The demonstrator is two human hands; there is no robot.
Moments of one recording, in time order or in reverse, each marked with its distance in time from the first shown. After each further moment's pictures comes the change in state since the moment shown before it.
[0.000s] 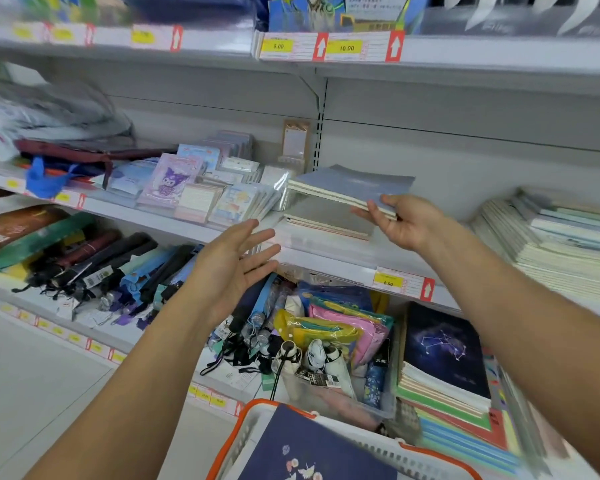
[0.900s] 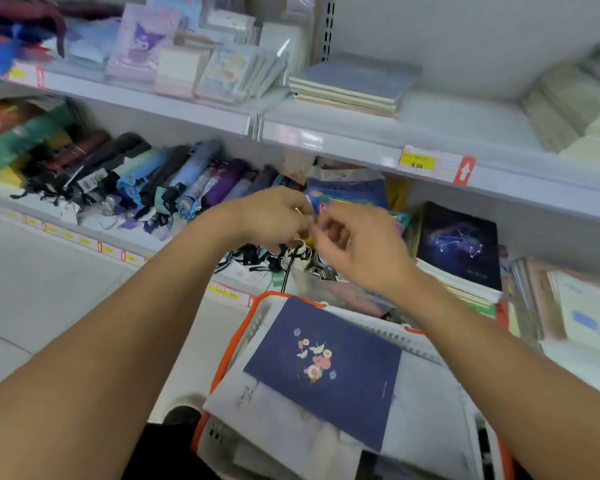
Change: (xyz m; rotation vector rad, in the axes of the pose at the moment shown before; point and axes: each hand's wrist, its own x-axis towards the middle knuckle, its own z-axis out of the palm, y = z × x) left_hand -0.019 -0.064 0.003 1.251 -0.356 -0.293; right_hand -0.052 0.192 -0.071 -1.469 -0.218 -0.908
